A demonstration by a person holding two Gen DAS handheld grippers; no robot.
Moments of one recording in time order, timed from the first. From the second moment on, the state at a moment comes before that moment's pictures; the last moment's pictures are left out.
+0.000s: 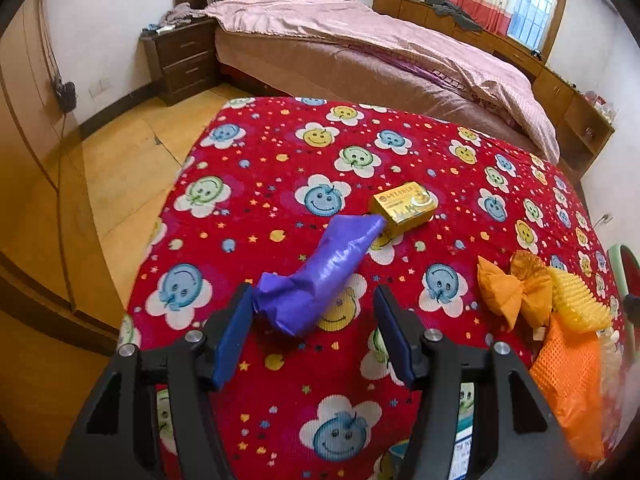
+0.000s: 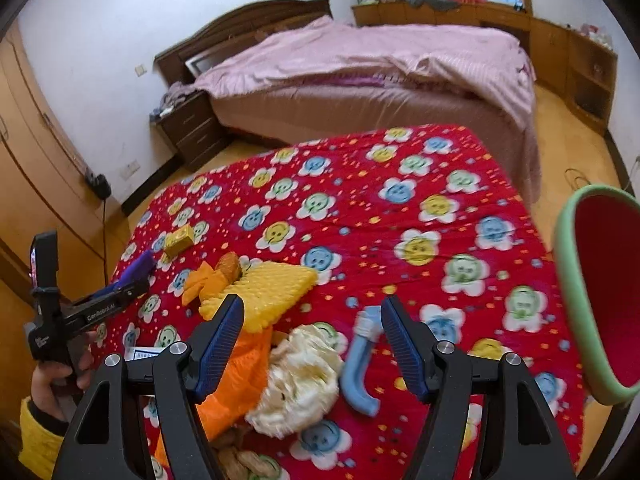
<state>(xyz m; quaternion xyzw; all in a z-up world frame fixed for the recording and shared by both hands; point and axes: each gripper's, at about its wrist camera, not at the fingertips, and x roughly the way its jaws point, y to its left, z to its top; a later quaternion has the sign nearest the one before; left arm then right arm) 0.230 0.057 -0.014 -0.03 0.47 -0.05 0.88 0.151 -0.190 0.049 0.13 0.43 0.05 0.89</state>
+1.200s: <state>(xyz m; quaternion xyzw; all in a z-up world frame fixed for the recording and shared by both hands) 0.157 0.017 0.039 -0.11 0.40 -0.14 0.90 0.168 -0.176 0.047 0.17 0.41 0.13 0.89</state>
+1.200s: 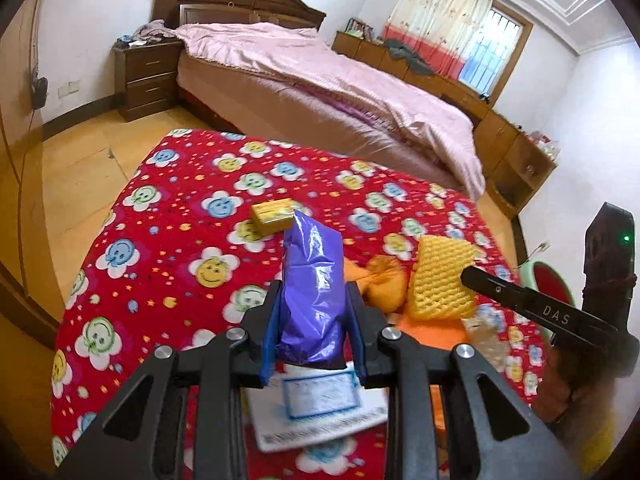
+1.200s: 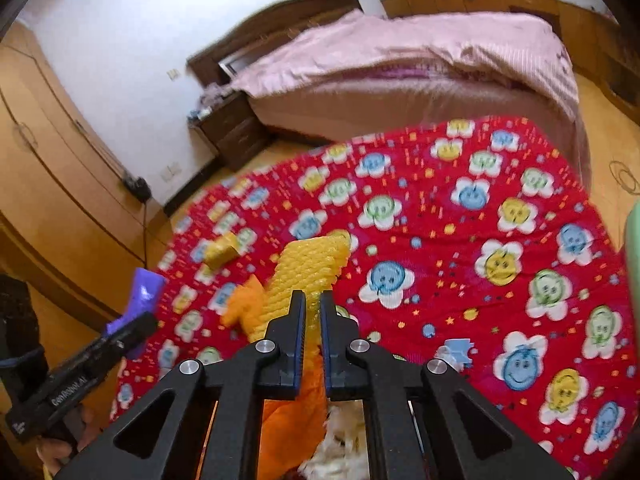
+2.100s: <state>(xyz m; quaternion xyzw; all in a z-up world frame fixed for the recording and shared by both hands) 0.082 -0.100 0.108 -0.09 0.34 -0.28 0.89 0.013 -0.271 0.151 0.14 0.23 0.01 0.96</state>
